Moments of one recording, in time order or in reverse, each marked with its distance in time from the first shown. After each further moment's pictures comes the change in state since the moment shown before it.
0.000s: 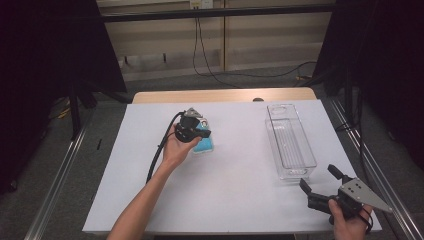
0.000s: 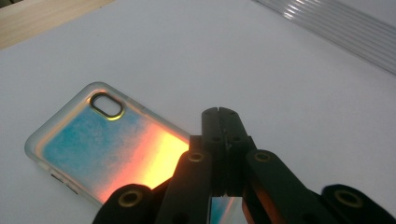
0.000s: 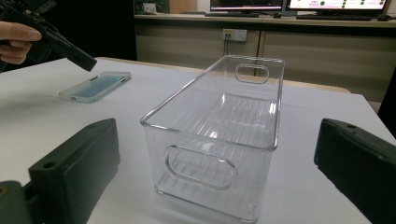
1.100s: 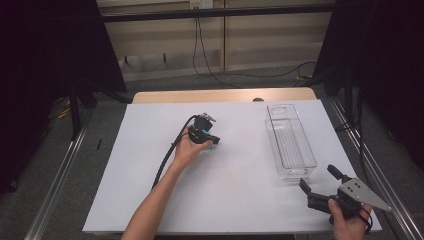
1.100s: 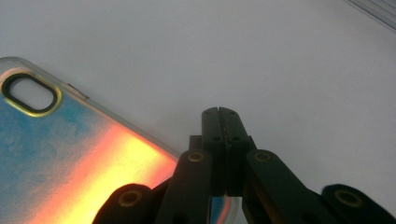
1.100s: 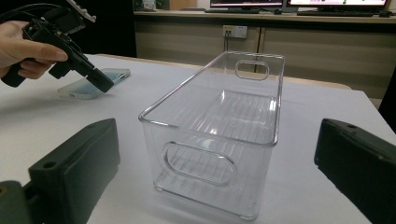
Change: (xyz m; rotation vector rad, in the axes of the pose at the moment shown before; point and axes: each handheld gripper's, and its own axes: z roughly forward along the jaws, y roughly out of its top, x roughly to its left) left arm -0.009 0.001 0.046 0.148 -0.056 -0.009; right arm -0.001 -0.001 0.001 0.012 0.001 0.000
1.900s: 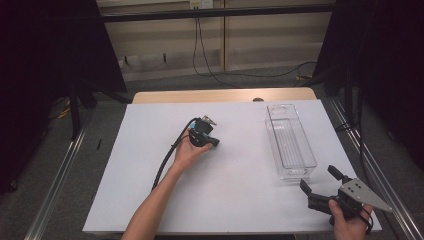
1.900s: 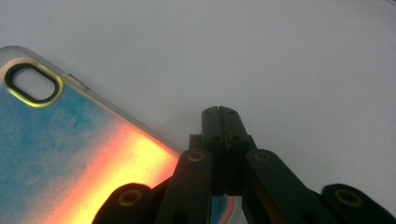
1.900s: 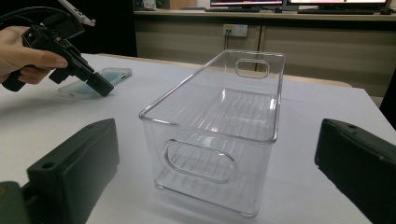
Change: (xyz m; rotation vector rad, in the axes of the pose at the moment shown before) left arm -0.001 -0.008 0.002 -0.001 0.026 0.030; right arm 0.000 -0.001 -0.002 0.004 0.001 0.007
